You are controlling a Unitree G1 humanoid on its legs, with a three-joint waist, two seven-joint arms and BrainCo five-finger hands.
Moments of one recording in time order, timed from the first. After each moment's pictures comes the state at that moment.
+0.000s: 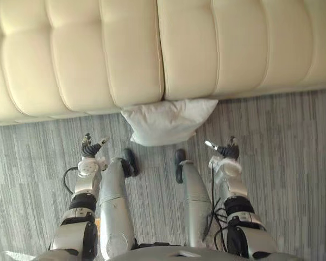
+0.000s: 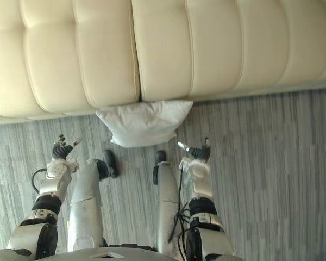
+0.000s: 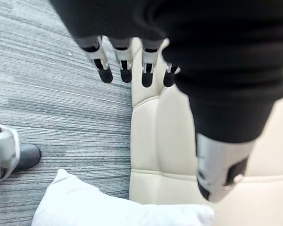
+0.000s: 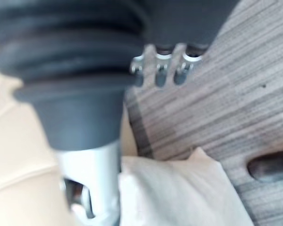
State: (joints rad) left arm -0.41 0.14 0.22 0.73 -0.16 -0.05 0.26; right arm -0.40 -0.09 -0.29 0.56 0.17 -0.02 -0.38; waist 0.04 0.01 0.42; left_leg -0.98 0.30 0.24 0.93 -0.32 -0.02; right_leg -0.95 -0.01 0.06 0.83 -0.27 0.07
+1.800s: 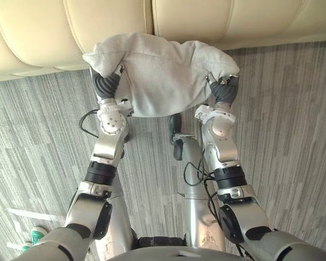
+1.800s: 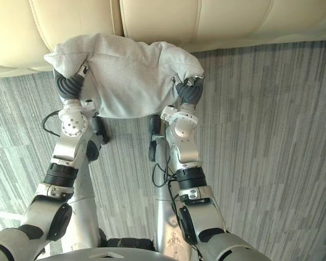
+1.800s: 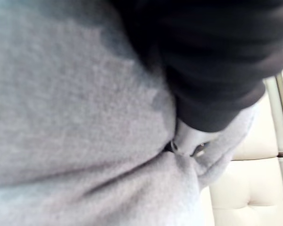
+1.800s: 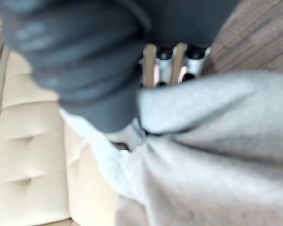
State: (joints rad) left arm -0.62 0.04 -0.06 0.14 -0.07 -0.05 0.56; right arm -0.57 -0.07 0.01 0.16 0.19 -0.14 -0.48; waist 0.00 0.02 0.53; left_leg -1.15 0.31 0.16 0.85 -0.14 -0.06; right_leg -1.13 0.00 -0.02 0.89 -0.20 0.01
